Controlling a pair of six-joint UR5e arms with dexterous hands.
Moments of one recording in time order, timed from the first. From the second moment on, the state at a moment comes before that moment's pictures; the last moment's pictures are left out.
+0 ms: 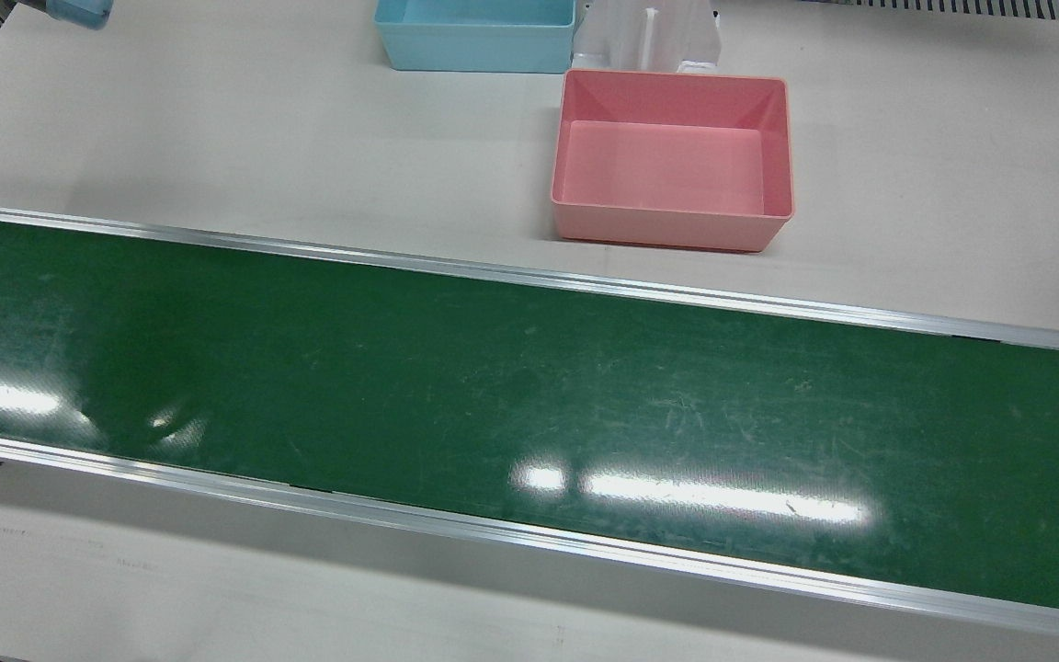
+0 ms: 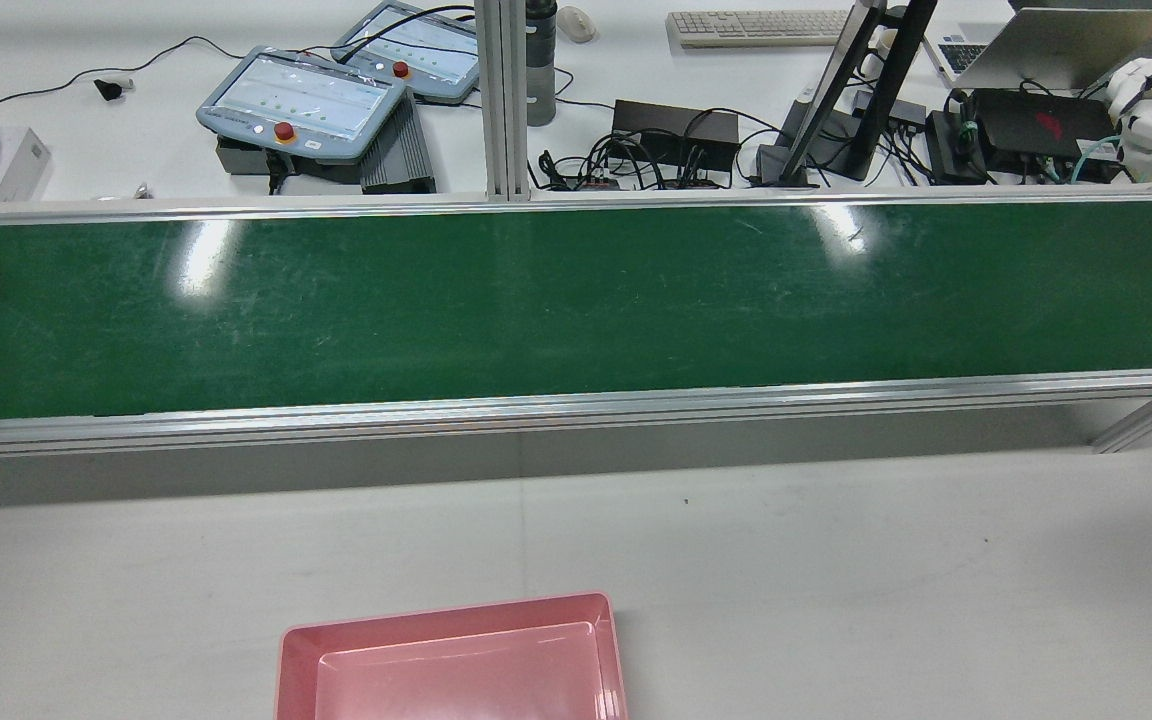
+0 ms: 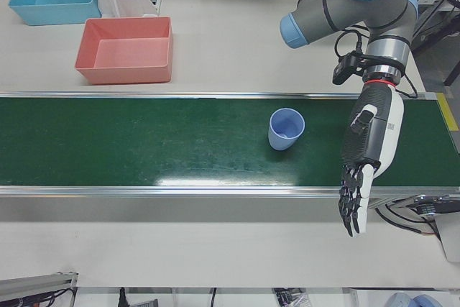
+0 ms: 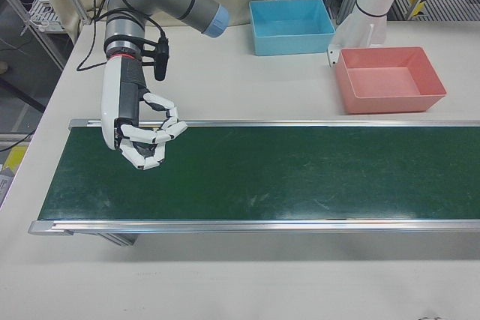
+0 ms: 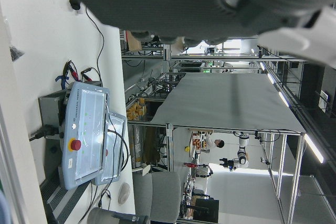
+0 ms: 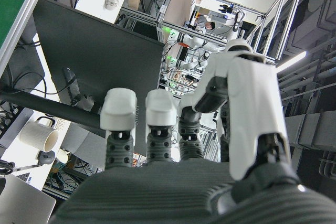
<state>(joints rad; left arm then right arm) -1.45 -1.85 -1.63 0.28 1.81 -0.01 1.36 -1.47 1.90 -3.50 -1.50 -0.33</state>
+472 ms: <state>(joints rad) -1.45 -1.85 -1.63 0.28 1.81 -0.01 1.36 -1.47 1.90 -3.50 -1.50 -0.33</state>
